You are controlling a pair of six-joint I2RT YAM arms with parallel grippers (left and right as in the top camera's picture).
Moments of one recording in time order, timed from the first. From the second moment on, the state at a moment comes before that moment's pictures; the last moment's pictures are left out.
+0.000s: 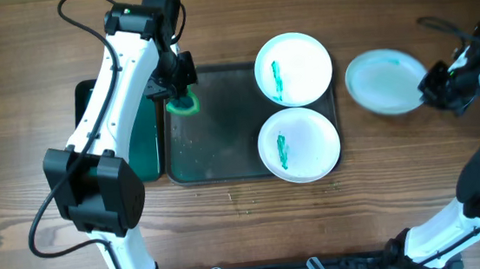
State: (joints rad) left arm -0.26 2.00 1.90 -1.41 0.05 -0.42; right arm -0.44 1.85 1.30 -0.88 -0.18 0.34
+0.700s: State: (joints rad) left arm -0.26 2.00 1.90 -1.41 0.05 -0.42; right arm -0.41 1.62 1.15 -1.00 -0.33 0.17
